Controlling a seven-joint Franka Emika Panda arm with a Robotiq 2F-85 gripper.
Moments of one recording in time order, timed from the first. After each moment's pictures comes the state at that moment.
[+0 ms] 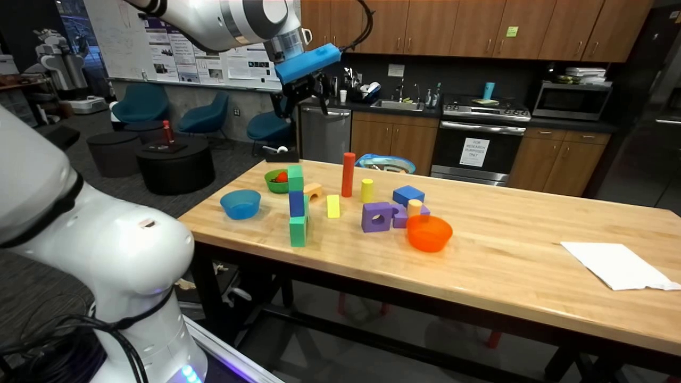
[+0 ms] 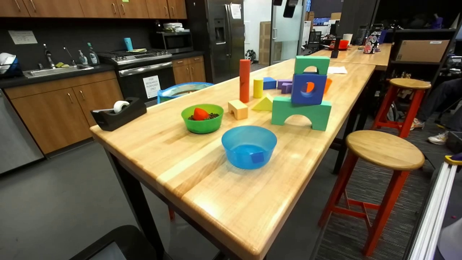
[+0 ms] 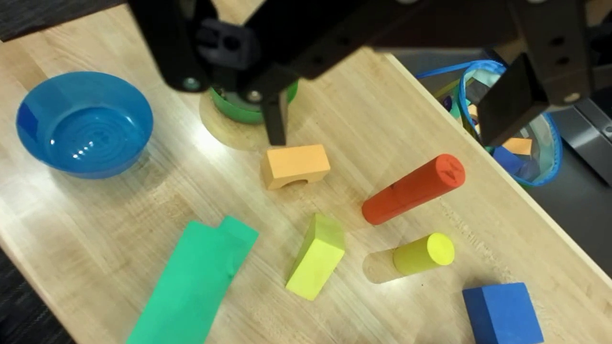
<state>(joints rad) 0.13 -0.50 -0.12 -2.34 -0.23 2.18 -0.86</state>
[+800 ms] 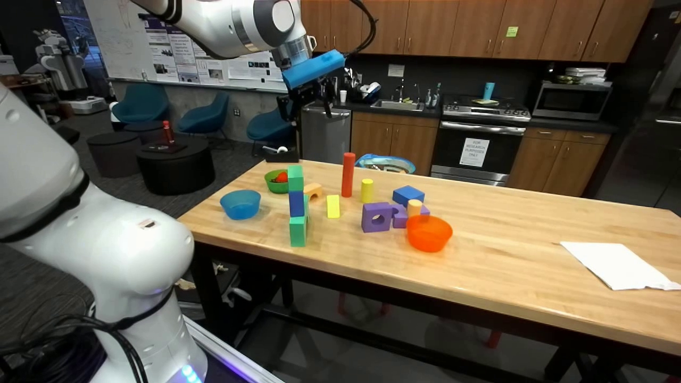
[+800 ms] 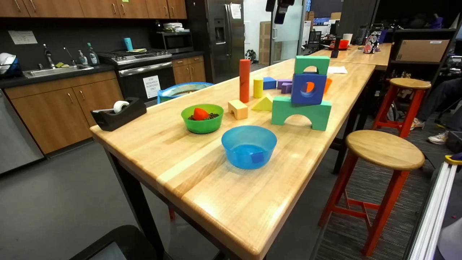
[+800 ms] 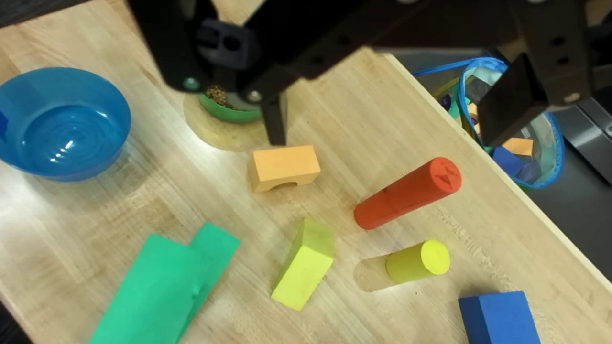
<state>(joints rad) 0.13 -0.42 -0.12 -2.30 -0.23 2.22 -0.86</state>
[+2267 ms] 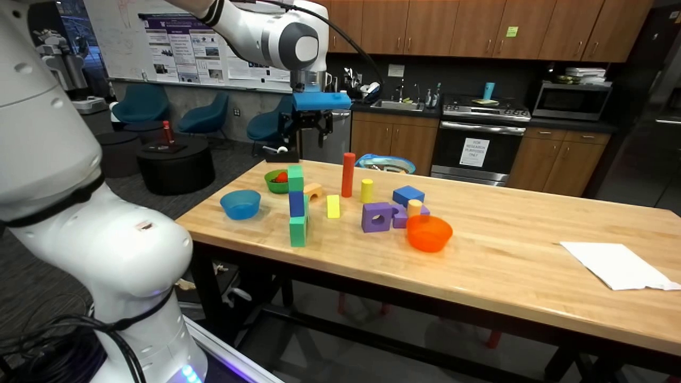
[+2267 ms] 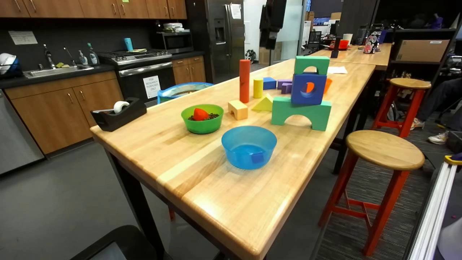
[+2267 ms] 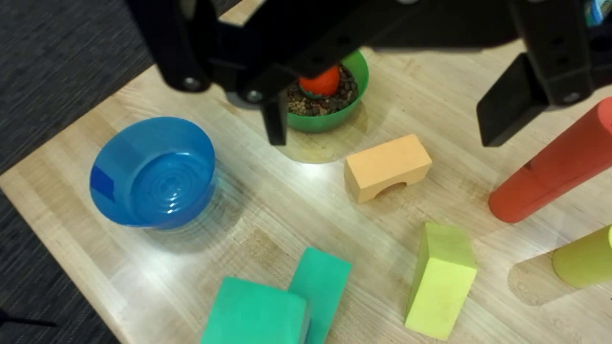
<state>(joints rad) 0.08 -0.21 -0.12 -2.20 0.11 2.05 -0.98</state>
